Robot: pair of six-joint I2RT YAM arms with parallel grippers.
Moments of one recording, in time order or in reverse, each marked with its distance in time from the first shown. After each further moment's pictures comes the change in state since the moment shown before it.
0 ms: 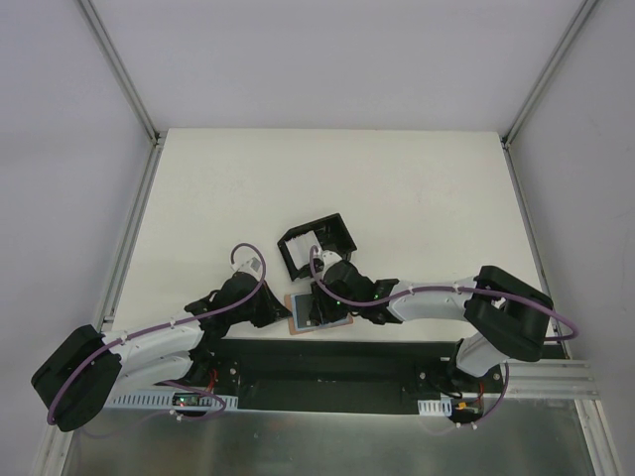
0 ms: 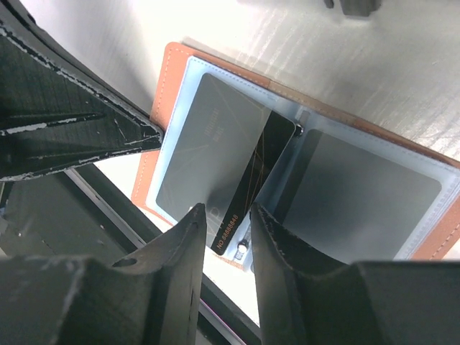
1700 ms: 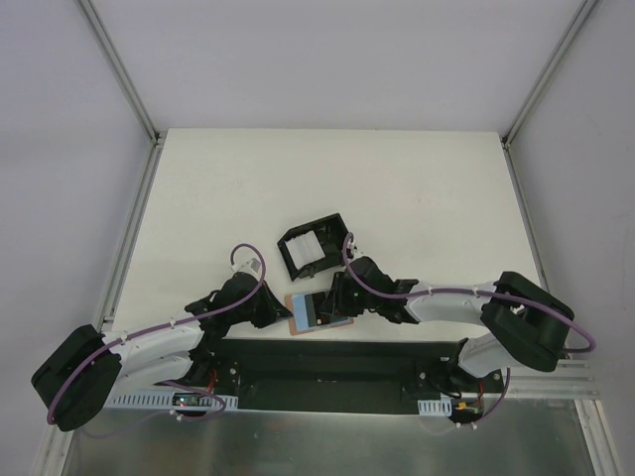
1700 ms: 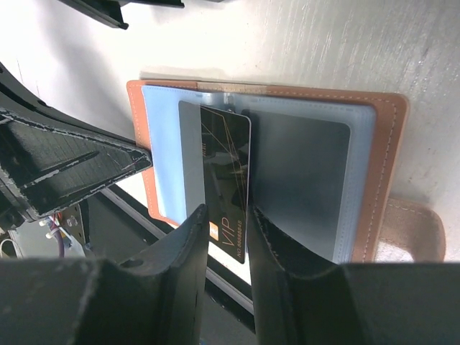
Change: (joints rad) left arm 0.000 0.000 0.000 -0.001 0.000 -0.023; right arm -0.111 -0.106 -0.131 0.050 -0.050 0.327
